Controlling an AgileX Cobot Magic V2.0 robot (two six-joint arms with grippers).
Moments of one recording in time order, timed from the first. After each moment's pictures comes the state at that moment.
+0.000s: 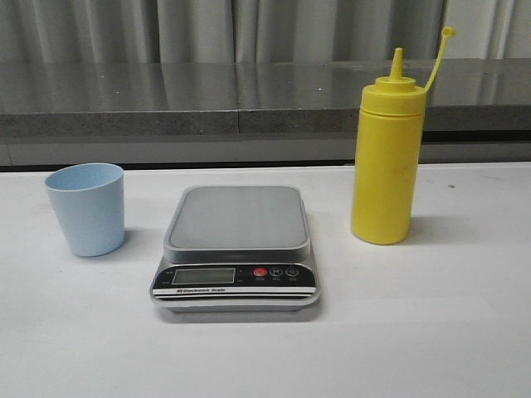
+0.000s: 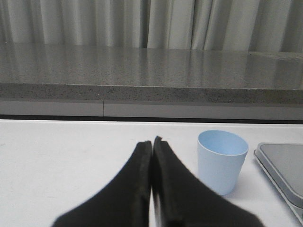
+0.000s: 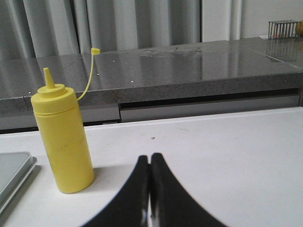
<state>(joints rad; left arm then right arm) -0.02 -0.01 0.00 -0.04 0.09 -0.02 0.00 -0.01 0.03 -0.02 0.03 0.15</state>
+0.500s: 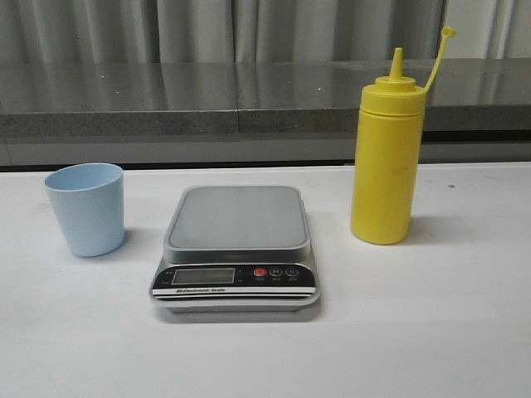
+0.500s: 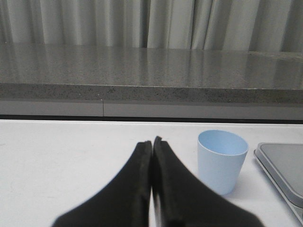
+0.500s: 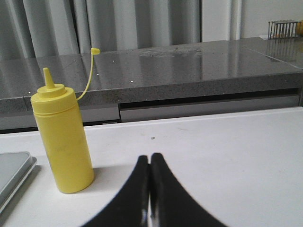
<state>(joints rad) -0.02 -0.01 0.00 -0.04 0.09 -0.02 0.00 -0.01 0.03 -0.02 0.03 0.15</state>
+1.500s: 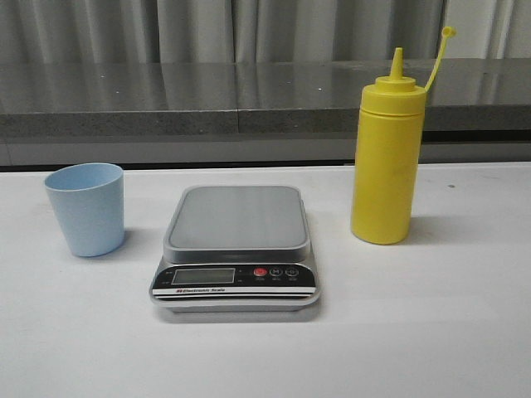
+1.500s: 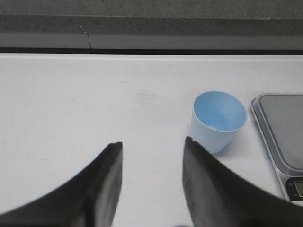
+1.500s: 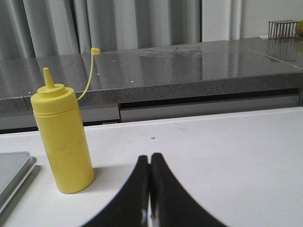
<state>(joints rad) -0.02 0.74 -0.59 -0.04 0.45 -0.02 0.00 -0.01 0.03 -0.02 0.03 0.15</state>
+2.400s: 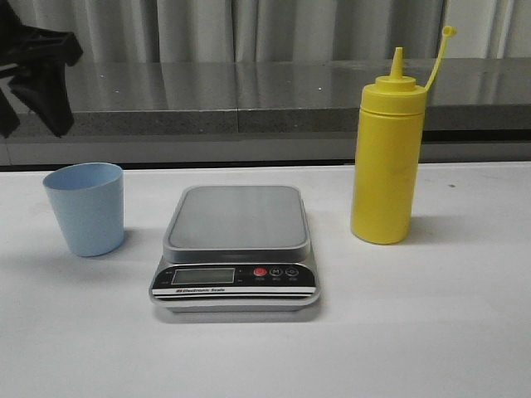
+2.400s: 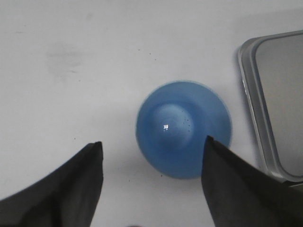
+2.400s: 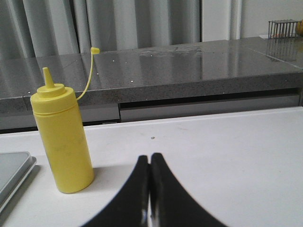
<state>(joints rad) -0.18 1.66 -1.28 -0.04 0.78 -0.02 0.00 -0.01 0.03 -0.02 0.03 0.15</state>
